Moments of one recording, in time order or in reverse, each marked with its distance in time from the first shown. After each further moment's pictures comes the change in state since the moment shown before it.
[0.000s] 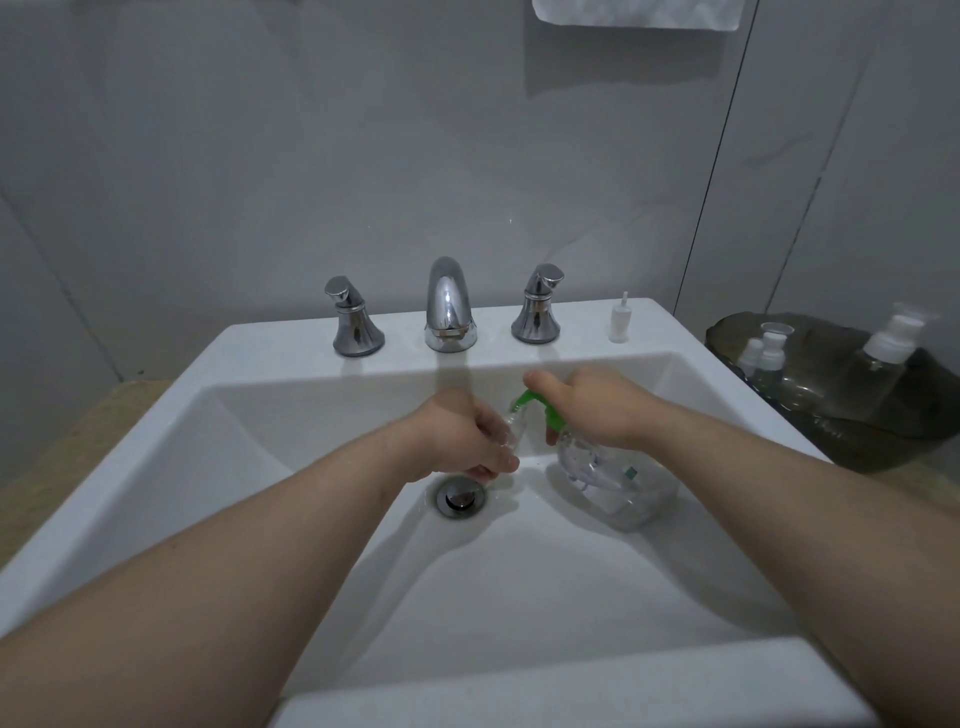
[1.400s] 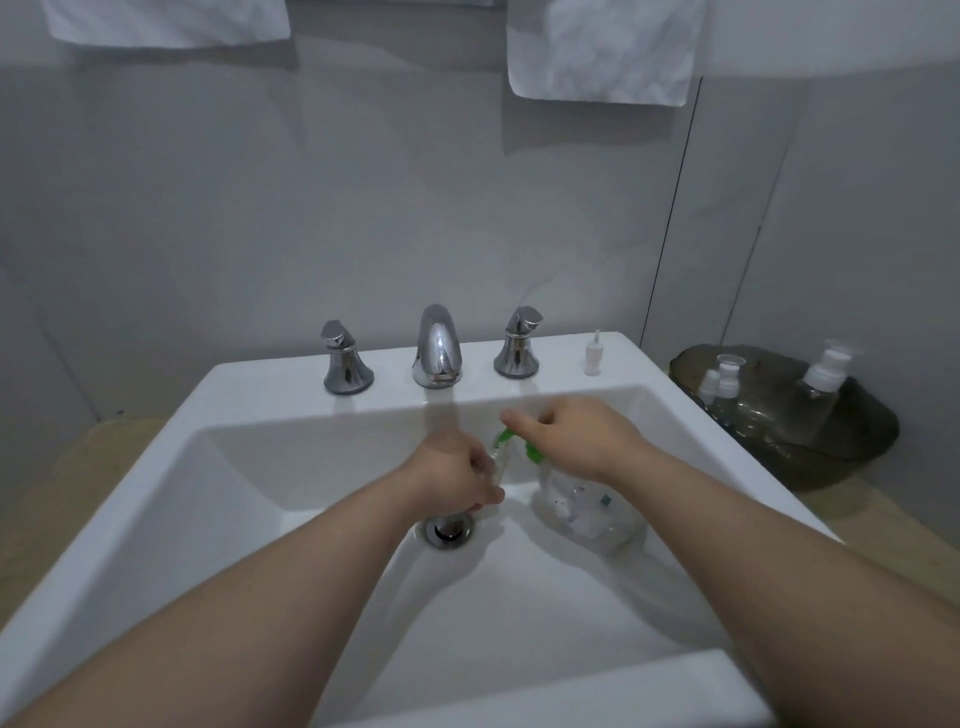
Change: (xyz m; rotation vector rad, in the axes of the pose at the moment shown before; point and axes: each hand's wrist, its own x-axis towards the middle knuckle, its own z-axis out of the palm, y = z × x) left_hand -0.006 0.001 0.008 0.254 0.069 0.065; right_hand -0.013 -0.009 0.001 -0.052 0.130 0.119
